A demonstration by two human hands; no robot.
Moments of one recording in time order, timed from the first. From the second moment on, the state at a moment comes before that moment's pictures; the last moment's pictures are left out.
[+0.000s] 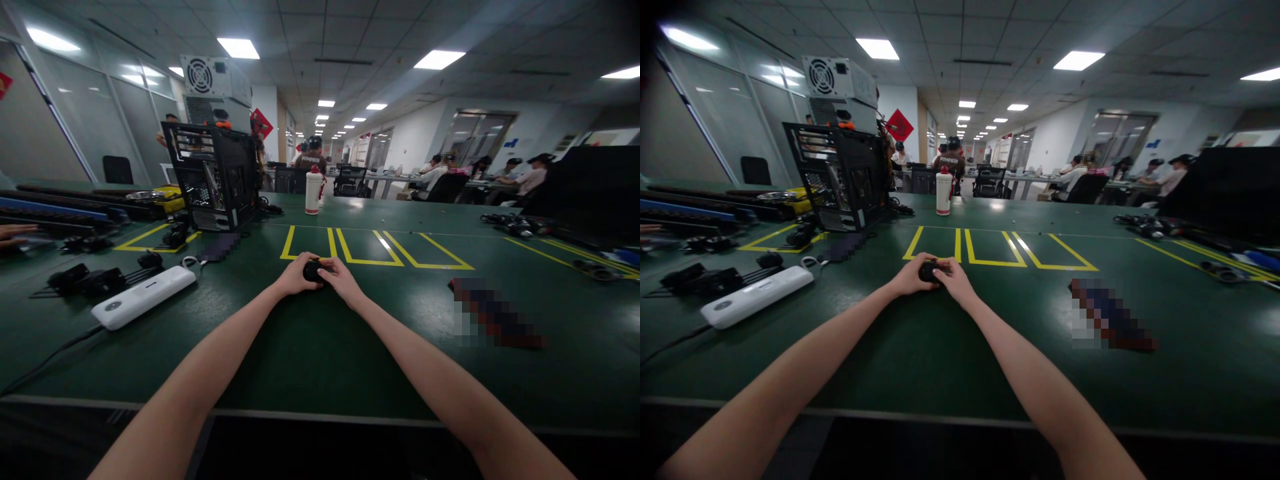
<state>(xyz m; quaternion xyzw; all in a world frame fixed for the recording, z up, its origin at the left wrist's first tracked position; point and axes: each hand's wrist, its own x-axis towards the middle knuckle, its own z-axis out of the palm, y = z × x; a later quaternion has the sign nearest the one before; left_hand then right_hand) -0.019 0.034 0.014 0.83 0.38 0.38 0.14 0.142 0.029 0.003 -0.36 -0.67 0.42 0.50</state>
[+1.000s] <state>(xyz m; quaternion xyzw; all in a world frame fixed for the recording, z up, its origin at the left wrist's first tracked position) -0.020 0.034 0.014 0.83 0.38 0.38 0.14 0.147 0.027 0.005 -0.31 -0.67 0.47 0.48</state>
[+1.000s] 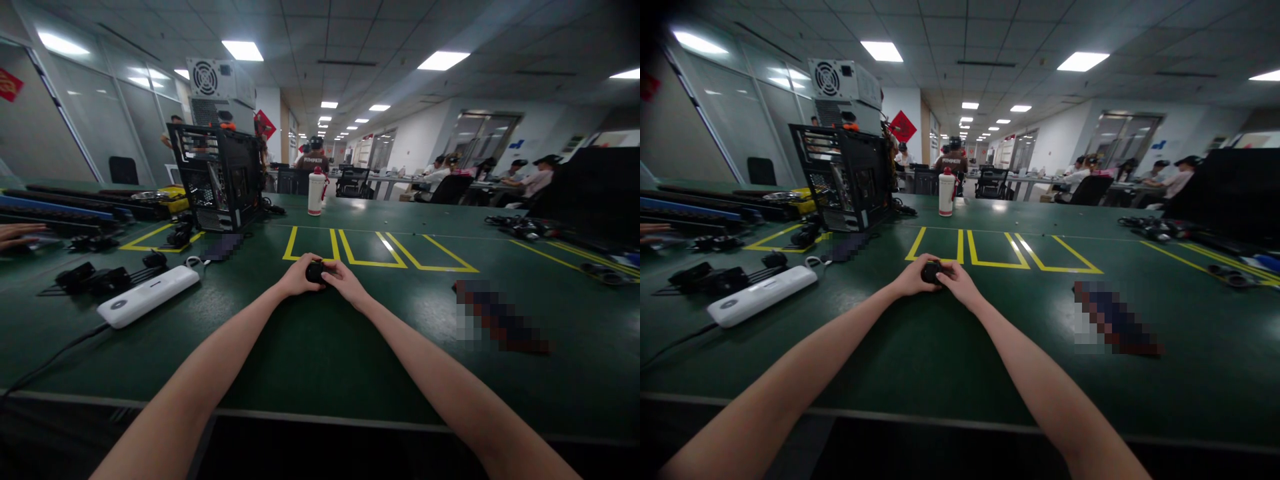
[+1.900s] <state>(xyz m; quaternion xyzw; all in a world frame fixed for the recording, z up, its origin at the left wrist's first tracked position) -0.020 0.033 0.016 0.83 0.38 0.37 0.15 0.146 0.026 0.011 -0.34 -0.62 0.53 0.47</state>
